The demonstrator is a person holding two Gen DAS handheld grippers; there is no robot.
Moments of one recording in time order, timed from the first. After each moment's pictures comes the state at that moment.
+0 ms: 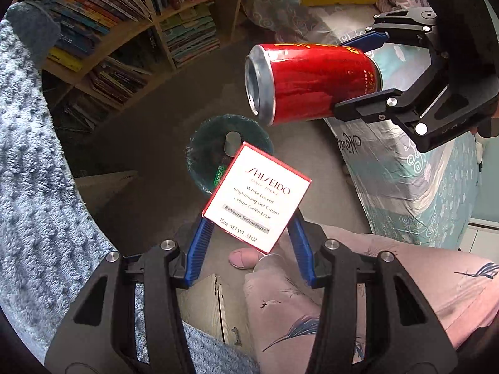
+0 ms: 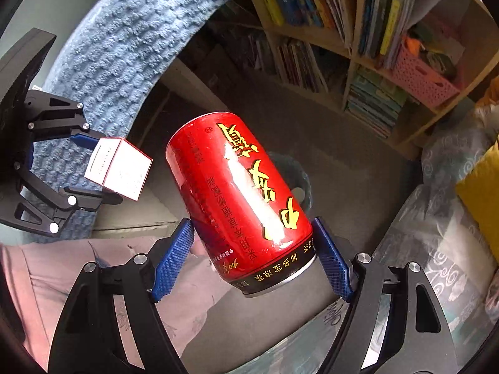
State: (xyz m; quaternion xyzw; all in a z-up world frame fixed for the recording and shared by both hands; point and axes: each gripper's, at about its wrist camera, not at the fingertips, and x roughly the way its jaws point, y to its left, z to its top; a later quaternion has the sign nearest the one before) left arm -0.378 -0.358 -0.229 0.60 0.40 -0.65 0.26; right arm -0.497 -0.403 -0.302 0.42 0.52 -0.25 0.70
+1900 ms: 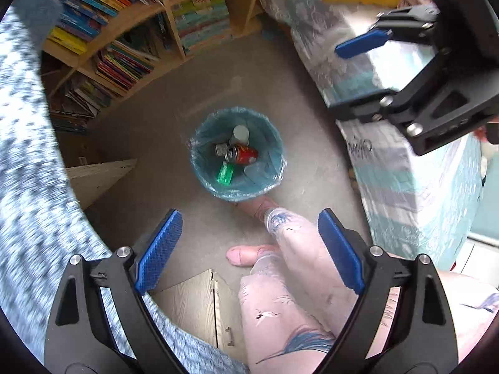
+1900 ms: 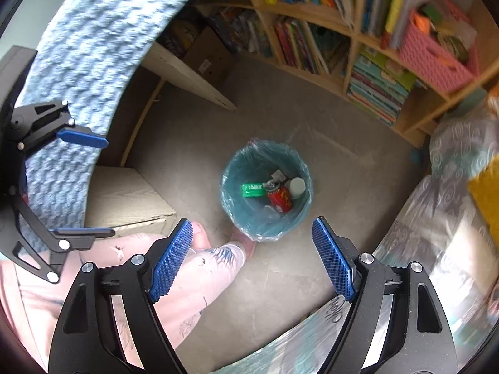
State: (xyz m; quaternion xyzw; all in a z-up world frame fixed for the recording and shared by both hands) left arm -0.362 -0.374 -0.236 0.59 0.42 -0.63 0.29; right arm -0.479 -0.433 -0.319 0.41 0.54 -0.22 0.70
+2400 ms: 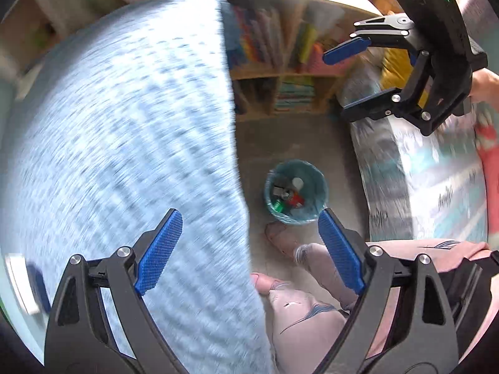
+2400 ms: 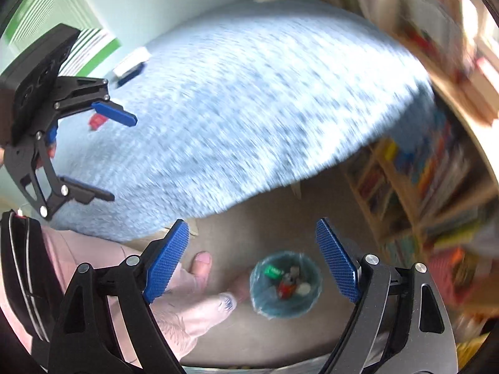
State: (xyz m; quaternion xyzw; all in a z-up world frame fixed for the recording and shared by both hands) left arm -0.177 -0.290 -0.059 0.44 0.42 -0.60 0.52; right arm -0.296 -0.440 -0.131 0.16 0.49 -0.02 0.86
